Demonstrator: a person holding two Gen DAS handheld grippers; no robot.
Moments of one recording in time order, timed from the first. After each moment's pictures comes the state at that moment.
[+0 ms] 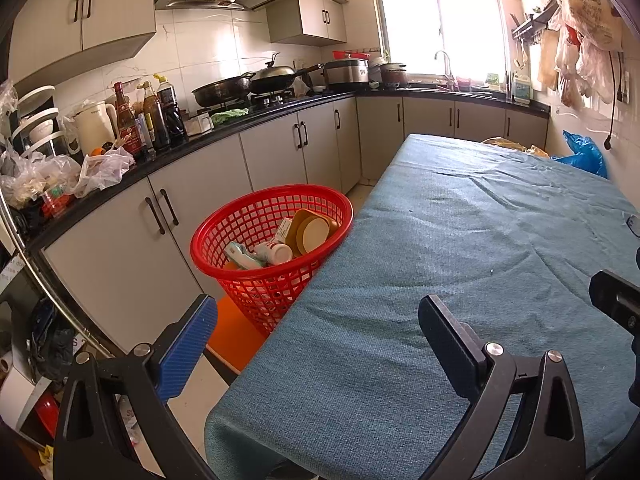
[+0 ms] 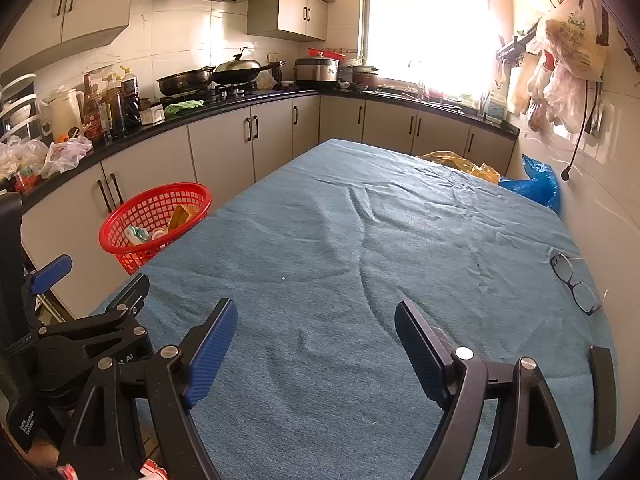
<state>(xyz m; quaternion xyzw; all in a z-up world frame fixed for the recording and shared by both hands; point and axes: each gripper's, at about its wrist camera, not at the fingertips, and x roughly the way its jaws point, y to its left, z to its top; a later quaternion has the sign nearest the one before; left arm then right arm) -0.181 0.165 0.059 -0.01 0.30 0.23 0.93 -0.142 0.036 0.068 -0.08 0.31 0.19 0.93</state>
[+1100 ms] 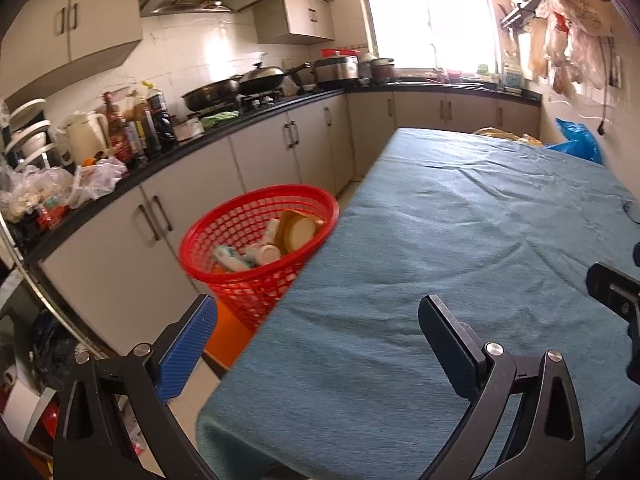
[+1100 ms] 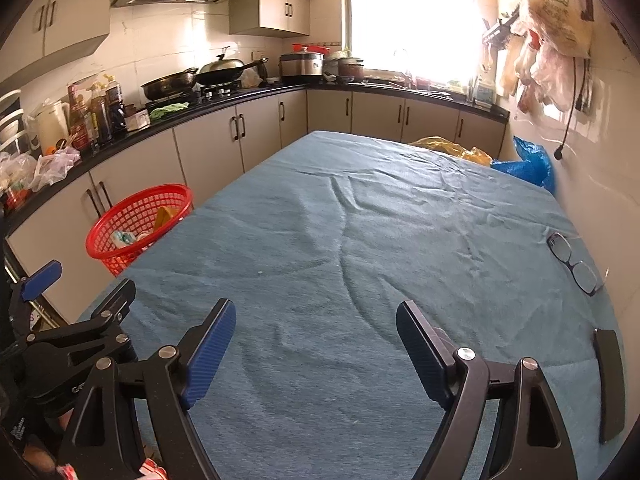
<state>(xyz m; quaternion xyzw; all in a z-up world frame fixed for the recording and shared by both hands) -0.173 0.153 0.062 0.01 0.31 0.21 0.93 -0.129 0.013 0.057 -0.05 0.32 0.17 0.93</state>
